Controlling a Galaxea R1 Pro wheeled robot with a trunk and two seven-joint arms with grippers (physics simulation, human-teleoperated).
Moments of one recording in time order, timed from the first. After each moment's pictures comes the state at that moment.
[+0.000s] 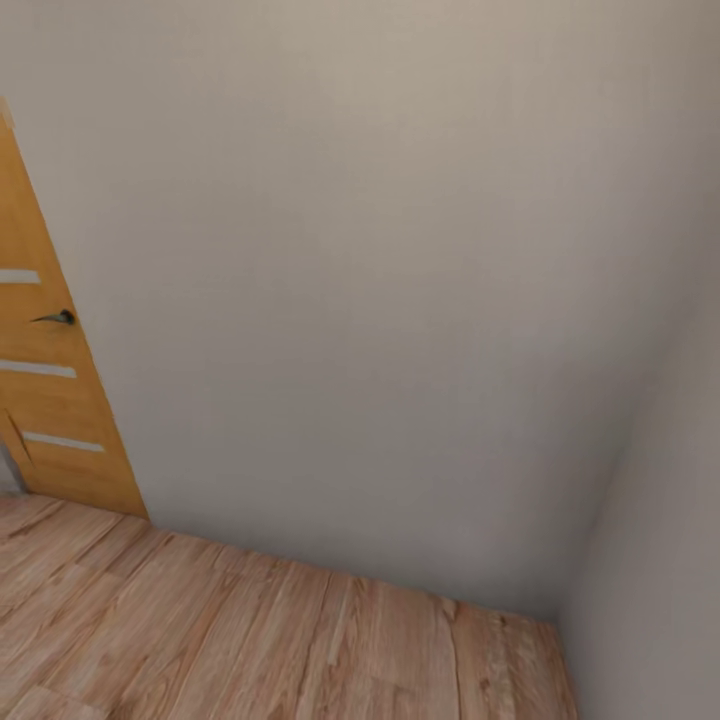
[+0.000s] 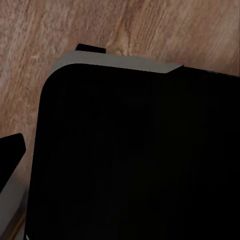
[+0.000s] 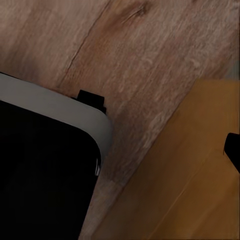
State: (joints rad) left arm 0.00 -0.04 0.03 -0.06 0.16 -0.11 0.01; right arm -0.13 -0.04 0.26 0.03 0.09 -0.15 -0.06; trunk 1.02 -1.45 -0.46
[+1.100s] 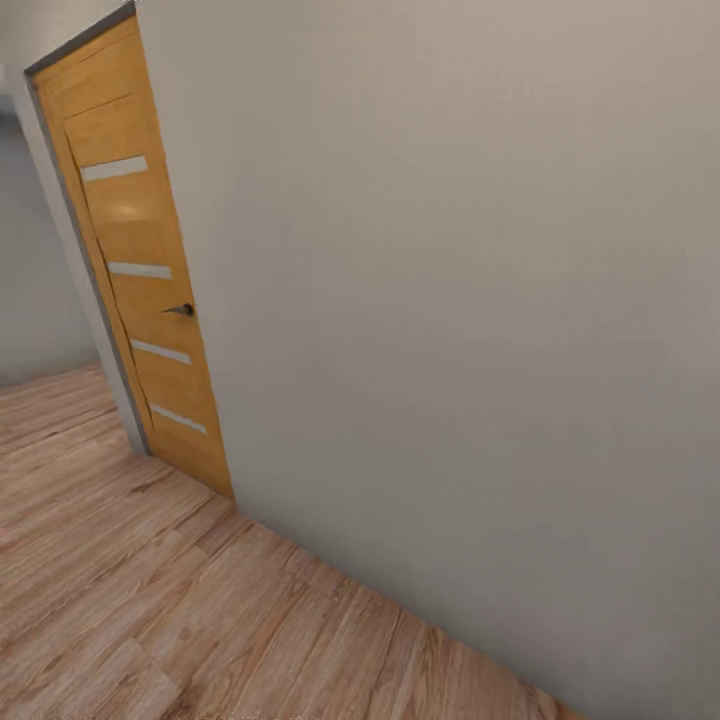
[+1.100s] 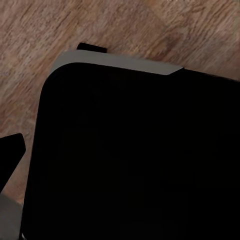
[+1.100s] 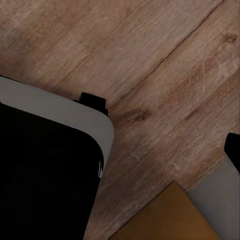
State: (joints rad) left arm 0.00 -0.04 0.03 -0.06 0.19 -0.12 0.01; right arm -0.13 -0.04 0.25 0.03 0.08 -0.16 -0.06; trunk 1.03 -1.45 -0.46
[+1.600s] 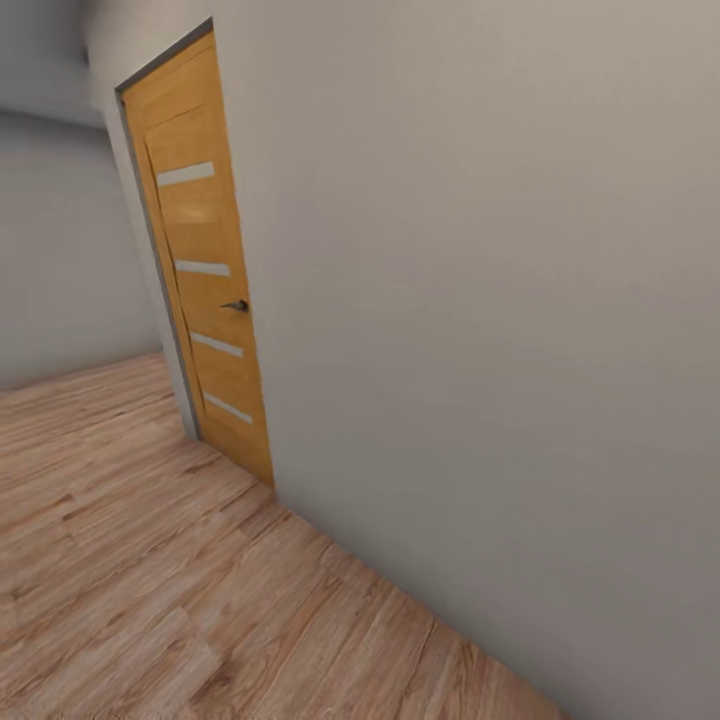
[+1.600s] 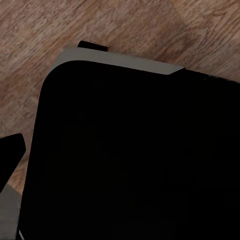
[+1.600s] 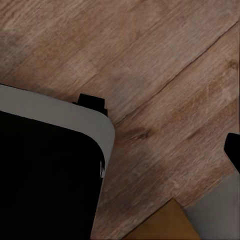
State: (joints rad) left arm 0.00 -0.04 0.03 -0.06 0.21 -0.11 0.01; right arm -0.13 -0.04 0.24 0.03 0.02 -0.16 -0.06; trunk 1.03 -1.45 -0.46
